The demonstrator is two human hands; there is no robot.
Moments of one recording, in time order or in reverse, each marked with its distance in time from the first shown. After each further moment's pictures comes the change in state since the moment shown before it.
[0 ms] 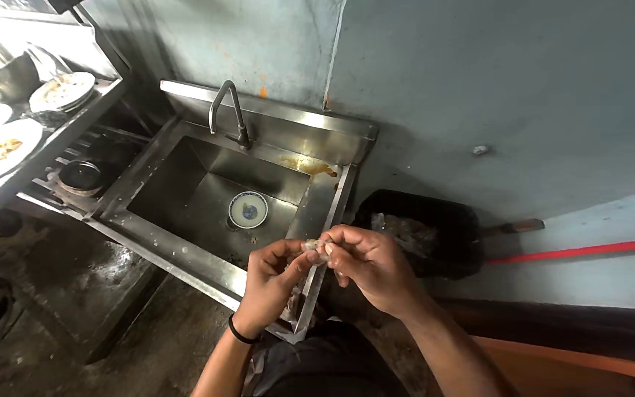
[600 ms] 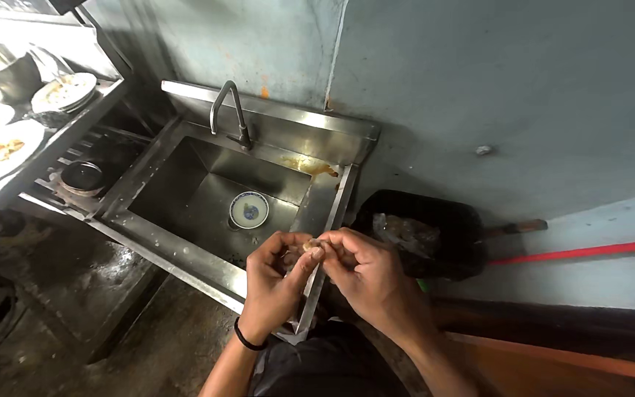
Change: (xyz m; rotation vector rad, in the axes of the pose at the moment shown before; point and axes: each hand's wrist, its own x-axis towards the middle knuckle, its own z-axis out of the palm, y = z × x) left_hand 0.001 0.007 0.010 0.092 0.101 0.156; right_hand -0.007 0.004 0.017 -0.415 0.203 -0.105
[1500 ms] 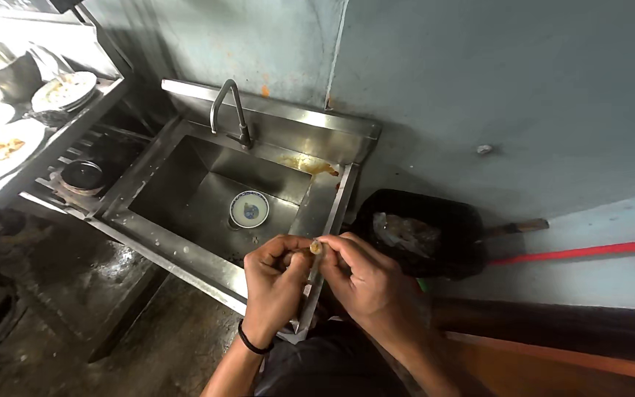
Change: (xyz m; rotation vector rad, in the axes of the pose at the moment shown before) left_hand -0.001 0.008 0.007 0.099 0.095 -0.031; right_hand -0.007 0.003 0.010 -0.300 0.164 -0.259
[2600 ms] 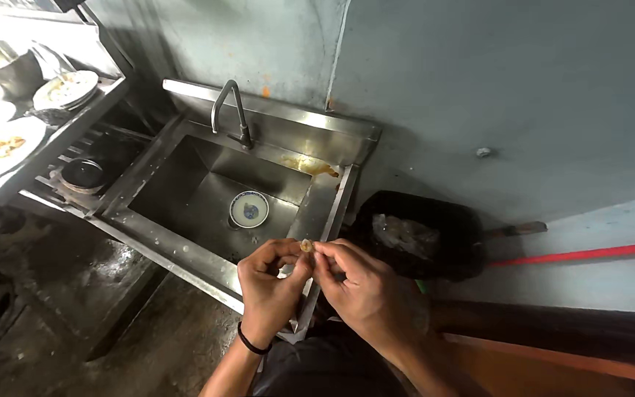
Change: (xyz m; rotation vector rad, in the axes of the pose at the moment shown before) left_hand -0.007 -0.014 -0.002 -0.005 0.084 0.140; right_hand -0.007 -0.005 0.007 0.050 0.004 0.034
